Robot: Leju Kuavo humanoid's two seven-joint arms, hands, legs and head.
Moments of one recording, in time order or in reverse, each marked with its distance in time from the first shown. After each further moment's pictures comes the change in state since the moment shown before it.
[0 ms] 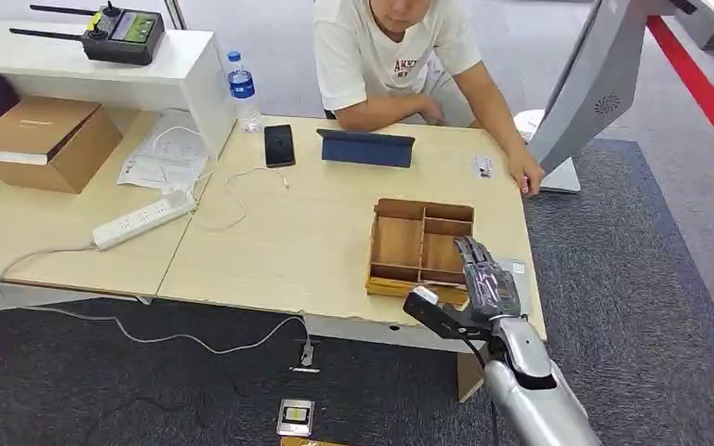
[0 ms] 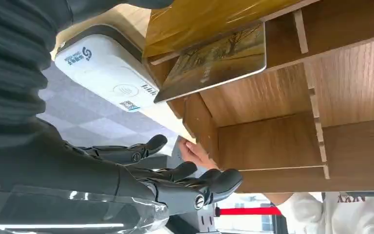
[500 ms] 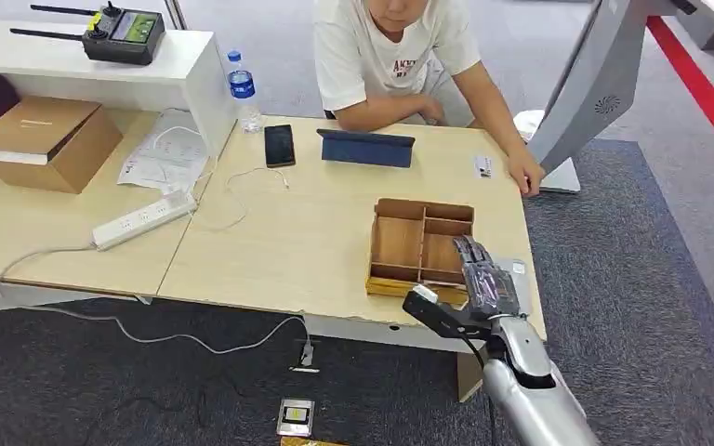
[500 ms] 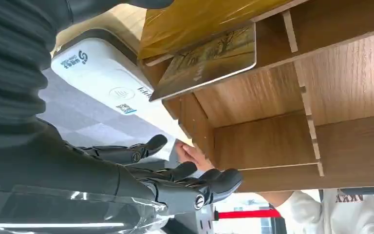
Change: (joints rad) left arm 0.000 0.000 -0.002 0.000 -0.008 0.009 -0.003; right arm 0.000 0.008 -0.009 0.000 -0.024 0.003 -0.015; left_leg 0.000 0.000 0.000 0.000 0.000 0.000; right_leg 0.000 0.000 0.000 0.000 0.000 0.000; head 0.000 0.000
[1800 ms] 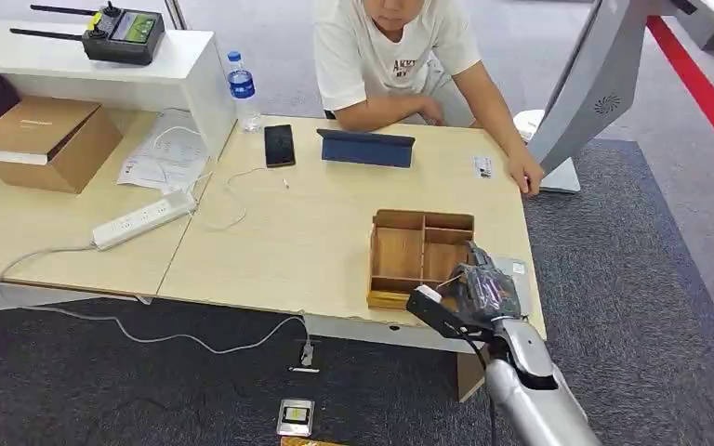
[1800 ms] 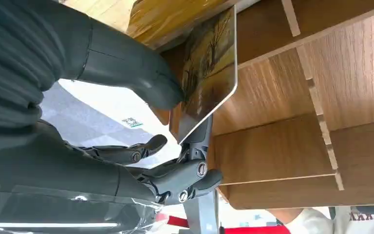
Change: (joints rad) left arm 0.000 -0.006 -0.025 0.000 -0.017 0.008 -0.002; right arm 0.005 0.000 -0.018 0.008 -0.024 0.038 0.003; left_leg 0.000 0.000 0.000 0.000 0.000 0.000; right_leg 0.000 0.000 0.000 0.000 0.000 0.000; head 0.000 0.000
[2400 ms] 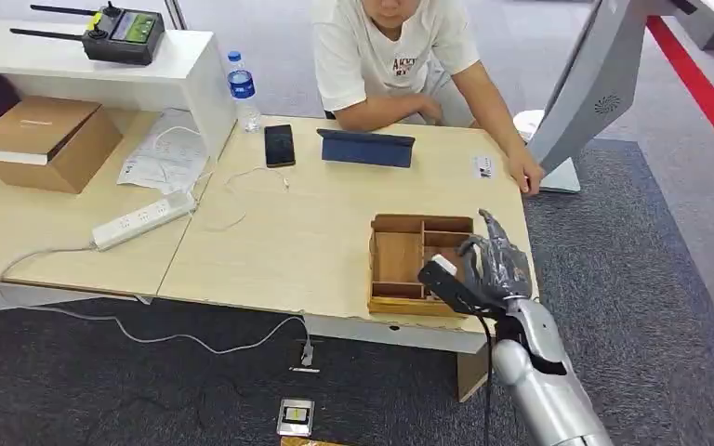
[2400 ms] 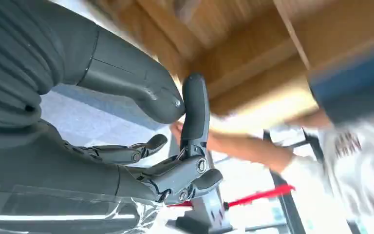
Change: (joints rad) left arm 0.000 -0.001 0.000 0.000 0.011 -0.009 -0.006; right arm -0.038 -0.002 -0.061 -0.121 -0.097 -0.030 -0.023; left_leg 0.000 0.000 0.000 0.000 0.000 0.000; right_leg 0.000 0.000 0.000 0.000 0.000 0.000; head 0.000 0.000
